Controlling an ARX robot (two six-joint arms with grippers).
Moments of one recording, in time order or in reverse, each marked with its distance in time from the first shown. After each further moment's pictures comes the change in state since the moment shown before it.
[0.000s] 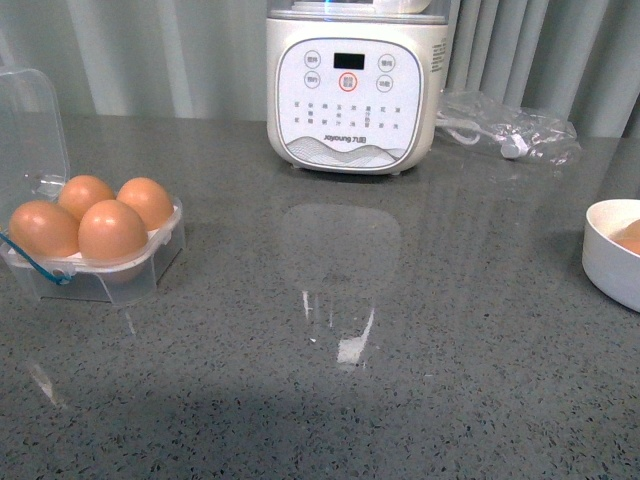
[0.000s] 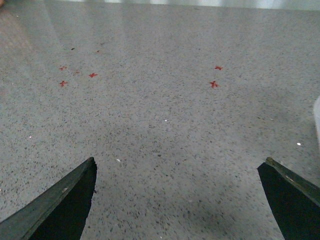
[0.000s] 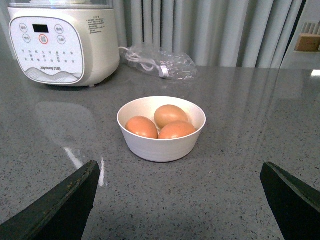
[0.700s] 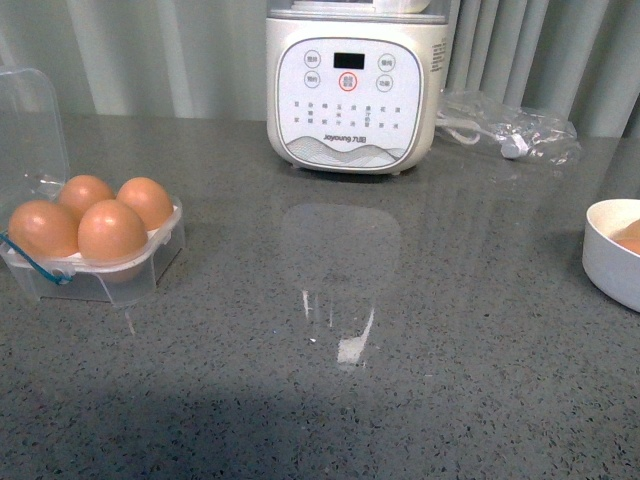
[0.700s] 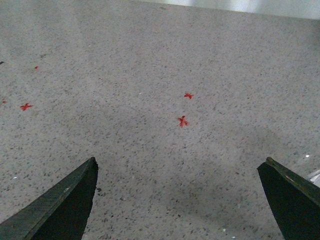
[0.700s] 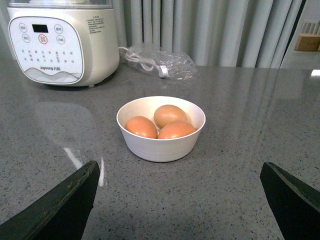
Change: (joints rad) left arm -0.054 0.417 0.344 0.013 0.066 -0.070; right arm 0.000 0.000 0.000 0.000 0.000 0.000
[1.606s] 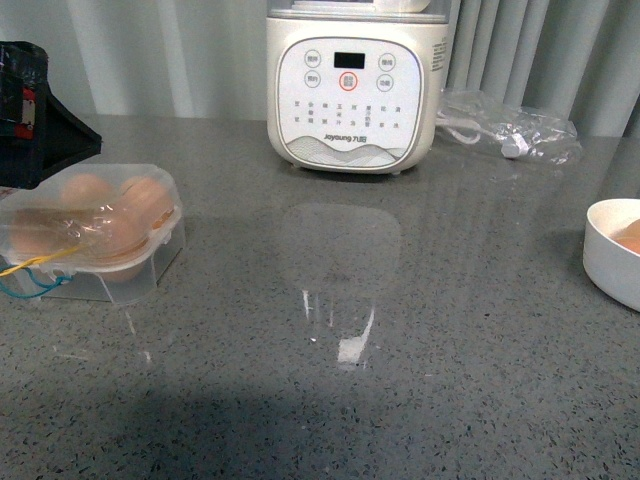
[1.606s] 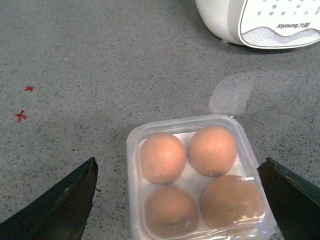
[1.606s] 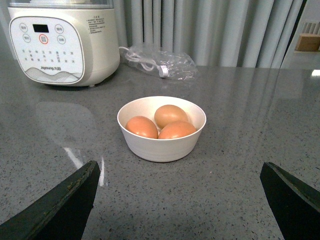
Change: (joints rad) left arm -0.319 -0.136 -0.050 -0.163 0.049 0.036; right arm 0.000 0.000 0.000 0.000 0.000 0.000
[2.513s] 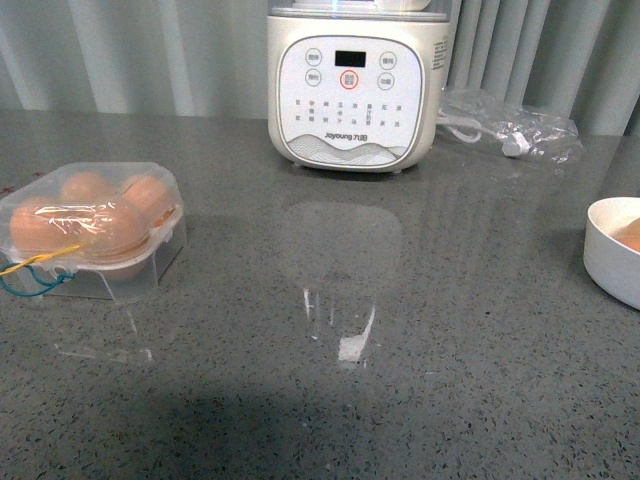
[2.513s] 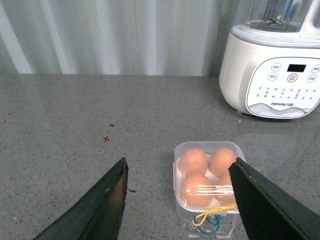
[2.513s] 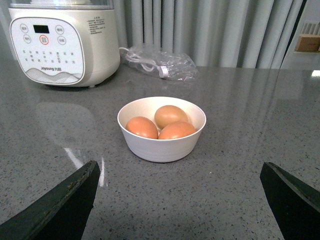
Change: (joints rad) left arm 0.058 -0.639 -0.341 0.062 -0.103 -0.064; right arm 0.000 0.000 0.000 0.000 -0.001 0.000
